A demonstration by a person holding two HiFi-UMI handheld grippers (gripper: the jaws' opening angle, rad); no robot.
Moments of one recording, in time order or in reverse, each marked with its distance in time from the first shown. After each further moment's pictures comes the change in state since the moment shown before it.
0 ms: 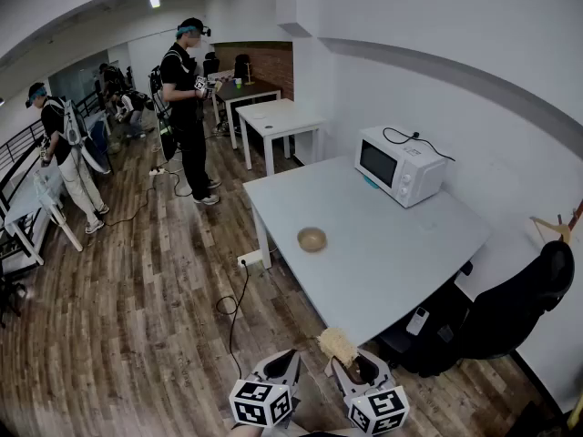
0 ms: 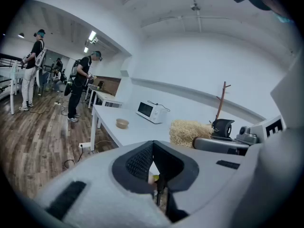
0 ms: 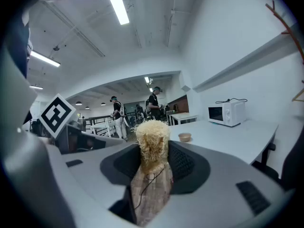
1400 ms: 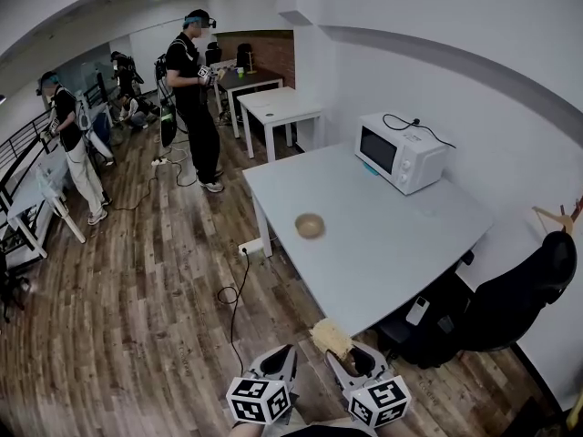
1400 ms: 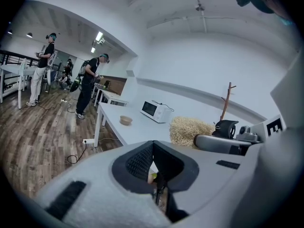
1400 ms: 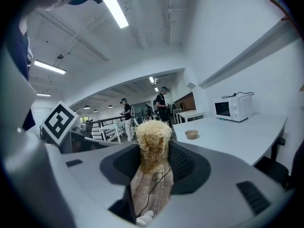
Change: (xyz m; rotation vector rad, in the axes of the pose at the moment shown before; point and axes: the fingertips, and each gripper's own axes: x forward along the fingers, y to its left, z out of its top) left arm -0.005 -0.007 -0.018 -0.037 -0.008 0.049; right arm -0.007 0.003 -0.008 0.032 0.001 0.094
